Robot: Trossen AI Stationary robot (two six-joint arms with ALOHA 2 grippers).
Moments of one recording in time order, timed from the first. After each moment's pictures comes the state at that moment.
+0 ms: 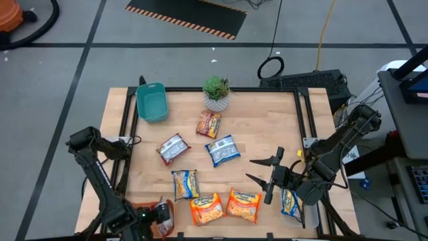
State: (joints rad) left arm -1.02 1.73 1.40 -0.99 -0.27 0.34; right arm 0.78 1.27 1.04 -0.11 1.07 0.24
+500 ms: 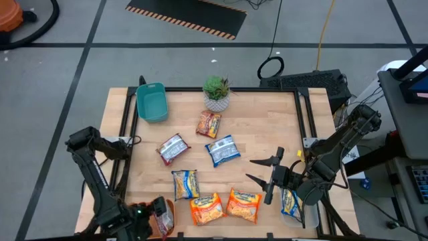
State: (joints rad) left arm -1.04 1.73 1.47 -1.18 -0.40 0.21; right arm 0.78 1.27 1.04 -0.11 1.07 0.25
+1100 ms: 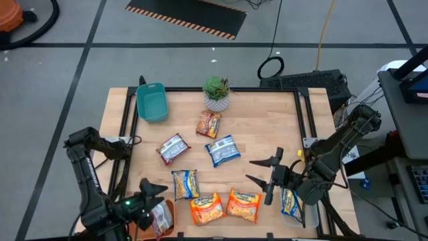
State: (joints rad) left arm -1.07 1.72 1.65 -1.47 -0.96 -0.31; right arm 0.78 1.27 1.04 -0.10 1.04 0.29
